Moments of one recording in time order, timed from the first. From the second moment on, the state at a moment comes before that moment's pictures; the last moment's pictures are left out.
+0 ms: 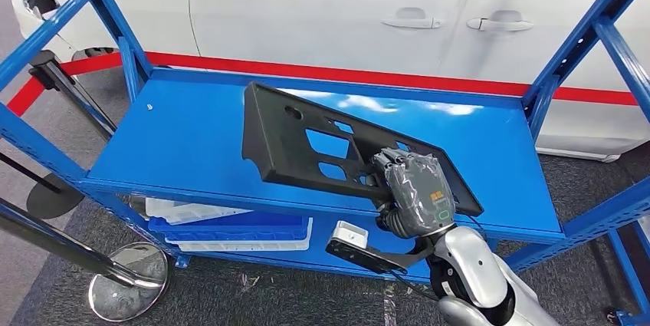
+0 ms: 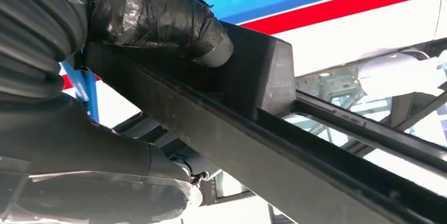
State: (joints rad) left arm -0.12 -0.20 0.75 -0.18 -1.31 -0.07 0.20; right arm -0.25 -0.36 0.68 -1.82 1.41 -0.10 0.30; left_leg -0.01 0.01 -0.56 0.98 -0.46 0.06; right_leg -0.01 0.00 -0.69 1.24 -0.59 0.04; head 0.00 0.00
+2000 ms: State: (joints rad) left arm -0.12 -0.19 0.74 -0.18 -1.25 -0.08 0.19; right arm -0.38 -0.25 0.78 -1.87 1.40 -0.05 0.30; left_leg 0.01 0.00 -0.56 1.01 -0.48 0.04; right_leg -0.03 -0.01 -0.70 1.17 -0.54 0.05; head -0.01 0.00
